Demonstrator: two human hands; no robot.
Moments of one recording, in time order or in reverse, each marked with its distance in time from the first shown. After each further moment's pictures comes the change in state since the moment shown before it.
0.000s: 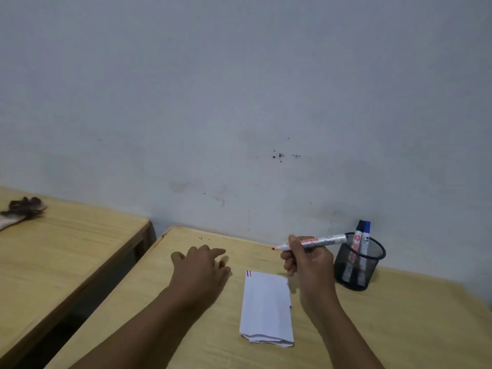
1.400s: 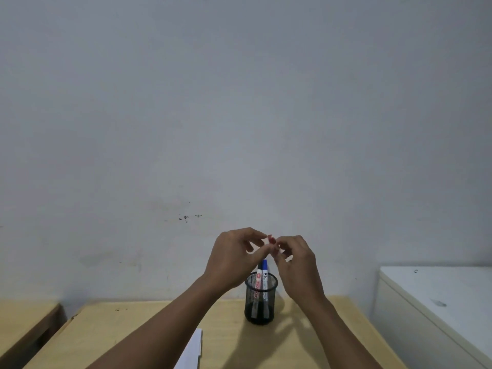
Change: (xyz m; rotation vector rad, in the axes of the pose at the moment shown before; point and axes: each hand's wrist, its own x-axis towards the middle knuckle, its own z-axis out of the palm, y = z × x) left_hand -0.013 0.270 -0.107 -0.639 0.243 0.553; right_hand 0.012 -0.137 -0.153 -0.721 0.191 -0.581
